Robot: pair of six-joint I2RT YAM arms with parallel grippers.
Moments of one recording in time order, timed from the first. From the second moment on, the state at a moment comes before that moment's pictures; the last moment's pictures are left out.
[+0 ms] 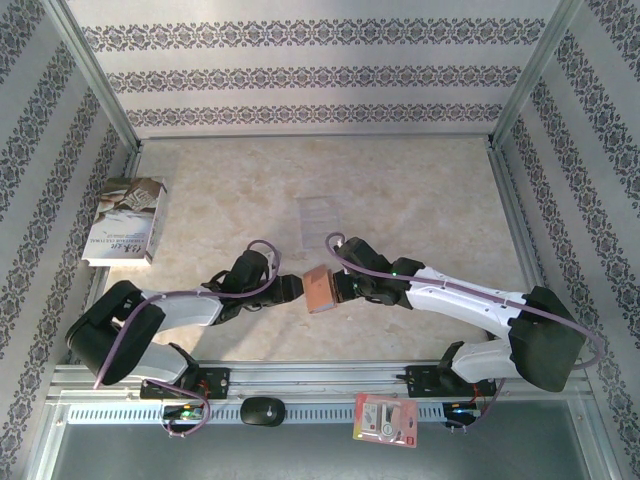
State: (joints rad) left arm -0.62 1.40 0.40 0.26 0.31 -0.86; right arm 0.87 1.32 0.78 -0.44 0.02 0.59
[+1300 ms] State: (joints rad) left arm -0.62 1.25 0.39 0.20 0.35 -0.82; right arm 0.94 1.26 0.87 -0.42 -0.04 0.59
